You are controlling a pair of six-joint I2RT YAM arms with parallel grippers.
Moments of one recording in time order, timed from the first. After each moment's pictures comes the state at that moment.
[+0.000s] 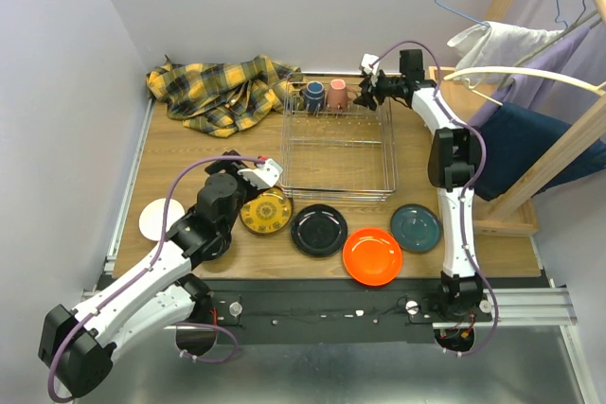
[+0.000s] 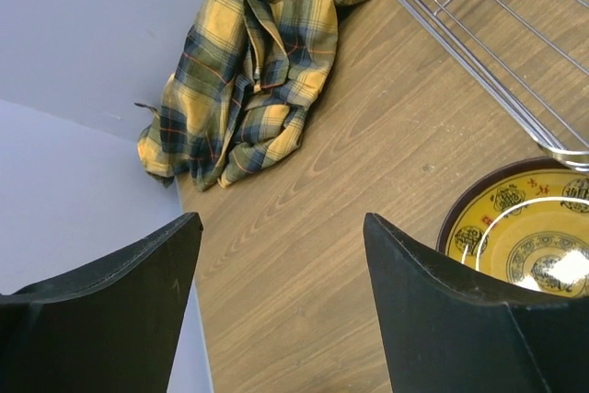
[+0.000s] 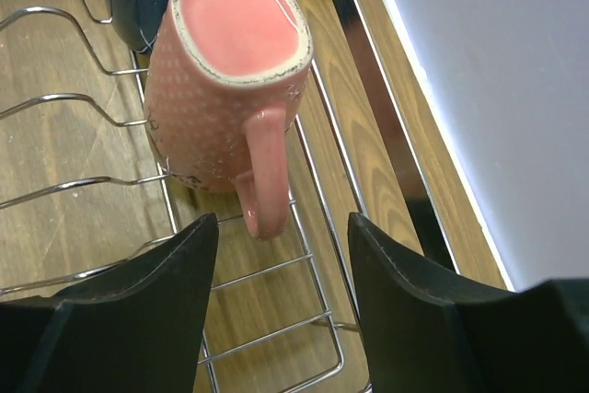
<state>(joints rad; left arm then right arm) -0.65 0.79 0.53 0.02 -0.42 0.65 0.12 2.55 2.24 -0.32 -0.88 -0.85</state>
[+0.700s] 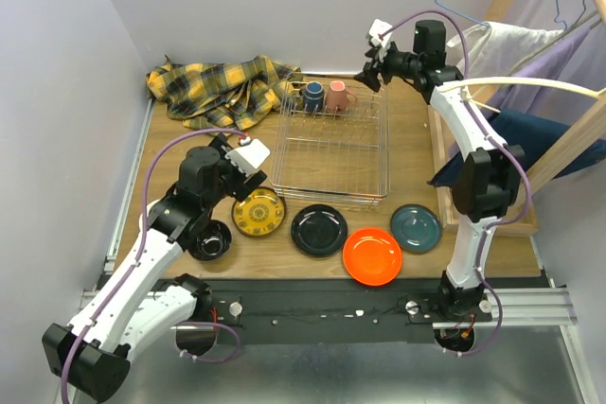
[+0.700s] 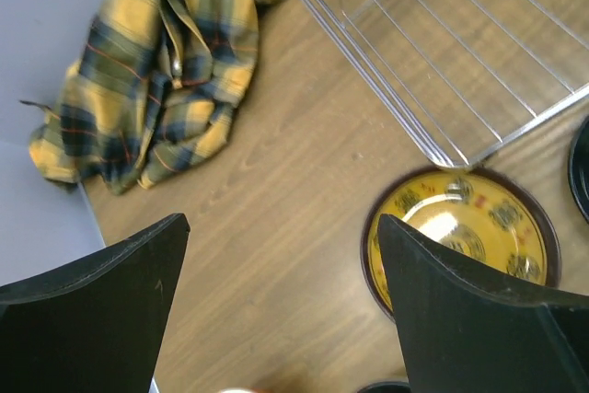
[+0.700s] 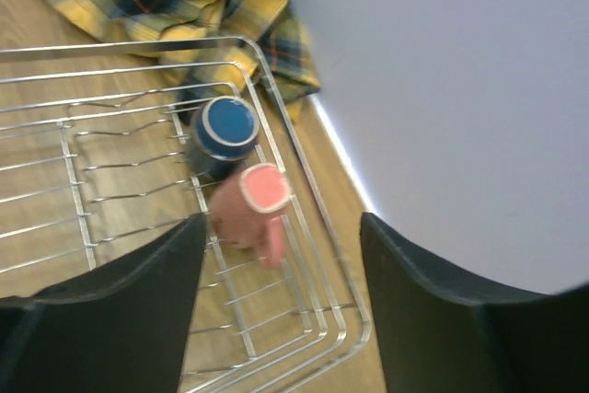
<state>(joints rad) -0.46 0.83 0.79 -0.33 -0.05 0.49 0.17 2.02 1.93 -0.28 -0.75 -0.69</state>
